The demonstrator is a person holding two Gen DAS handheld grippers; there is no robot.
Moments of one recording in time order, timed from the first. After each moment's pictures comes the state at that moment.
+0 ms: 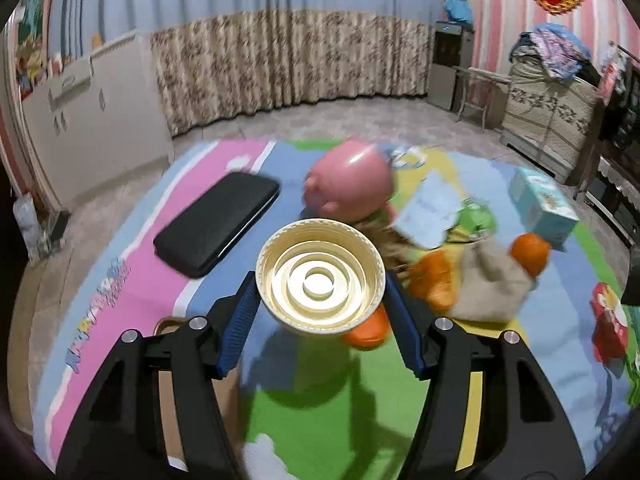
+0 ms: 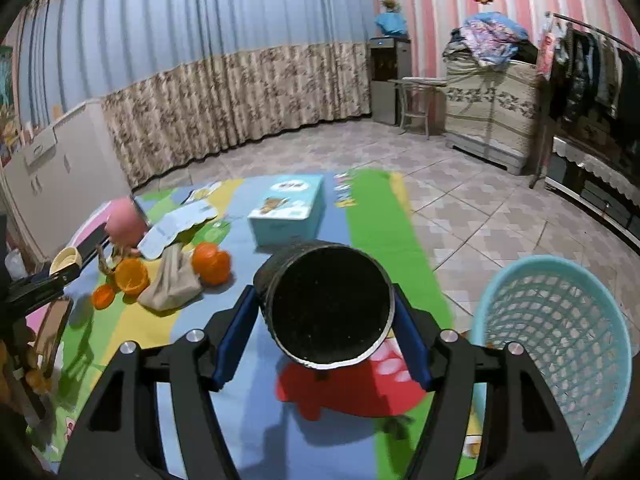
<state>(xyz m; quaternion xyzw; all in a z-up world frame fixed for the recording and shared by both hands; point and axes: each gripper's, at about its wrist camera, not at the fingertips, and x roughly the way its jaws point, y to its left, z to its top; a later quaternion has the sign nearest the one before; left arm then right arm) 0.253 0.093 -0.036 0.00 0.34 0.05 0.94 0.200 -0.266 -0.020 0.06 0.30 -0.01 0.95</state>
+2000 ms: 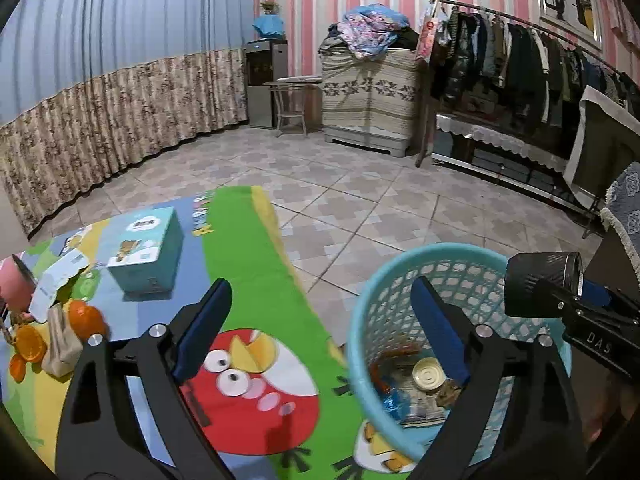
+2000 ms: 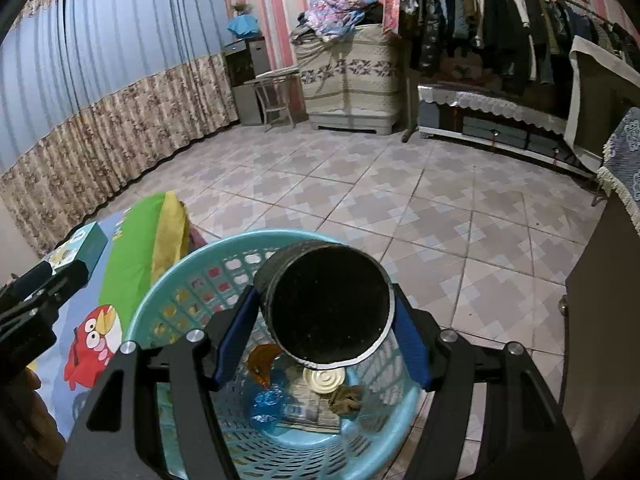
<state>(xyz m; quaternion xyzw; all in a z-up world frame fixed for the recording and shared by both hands) 0.206 -0.289 -0.023 0.07 0.29 -0.22 0.93 0.134 -0.499 -0.044 0.15 0.31 -0.20 0.92</state>
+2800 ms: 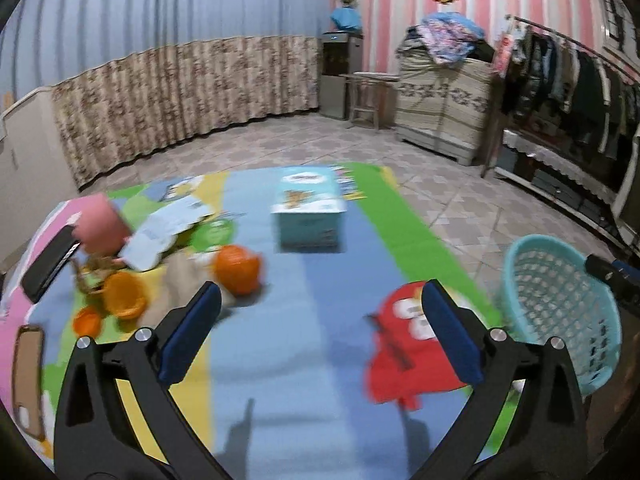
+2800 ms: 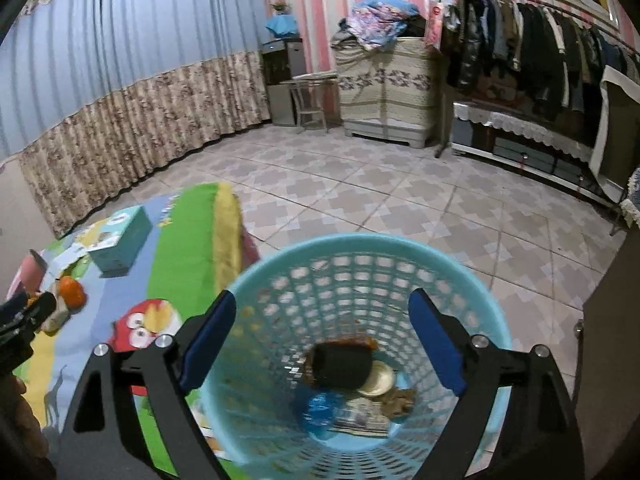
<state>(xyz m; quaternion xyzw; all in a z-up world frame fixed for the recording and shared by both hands) 0.219 -0.127 -0.035 0.03 0.31 -0.10 0.95 0.164 -0.411 -0.026 0.12 0.30 -0.15 0.93</state>
